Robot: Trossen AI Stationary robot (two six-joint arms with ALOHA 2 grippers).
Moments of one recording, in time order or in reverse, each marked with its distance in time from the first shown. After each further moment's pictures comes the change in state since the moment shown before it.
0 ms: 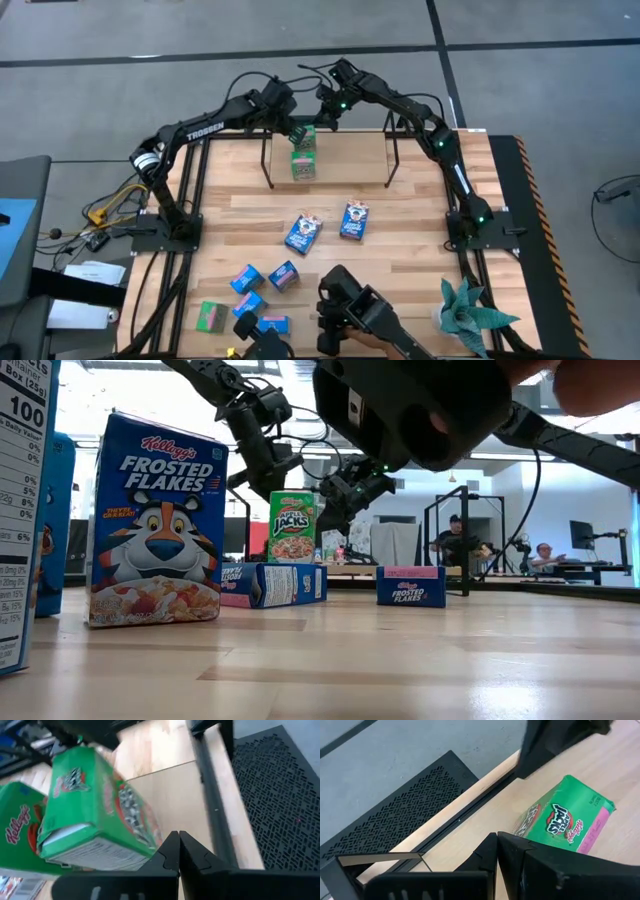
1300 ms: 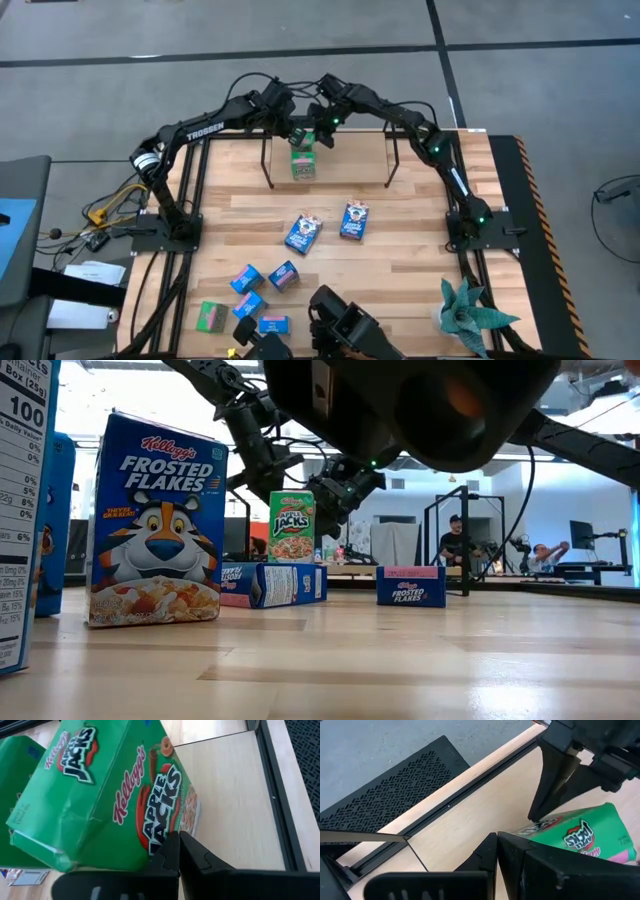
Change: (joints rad) left arm 0.000 -0.001 0.000 -0.045 0.043 -0.087; right arm 0.097 0.000 -0.013 -0.113 0.084 -0.090
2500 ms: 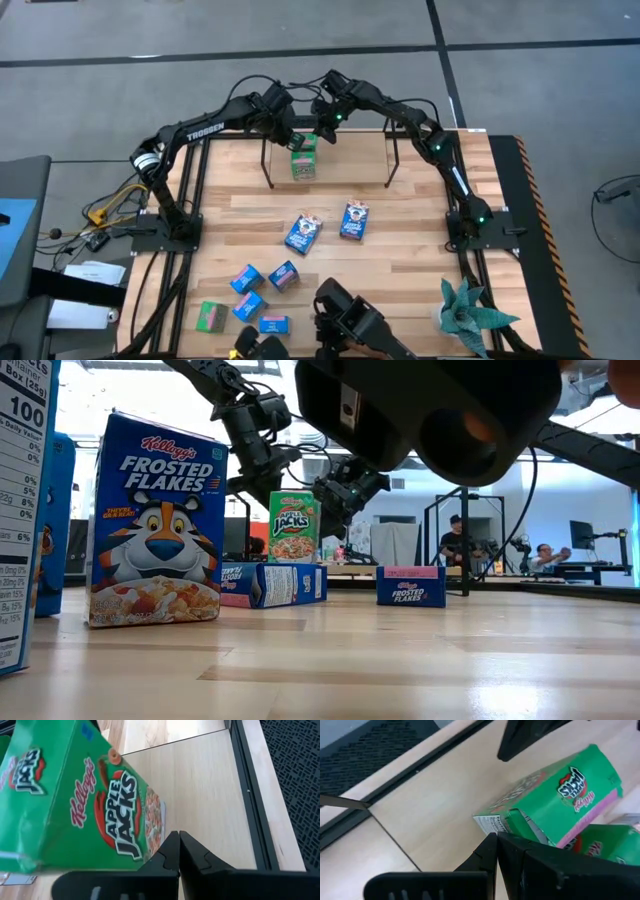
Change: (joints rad) left arm -0.008 0.000 0.000 -0.102 0.149 -0.052; right arm -0.036 0.000 0.000 0.007 0.001 0.000
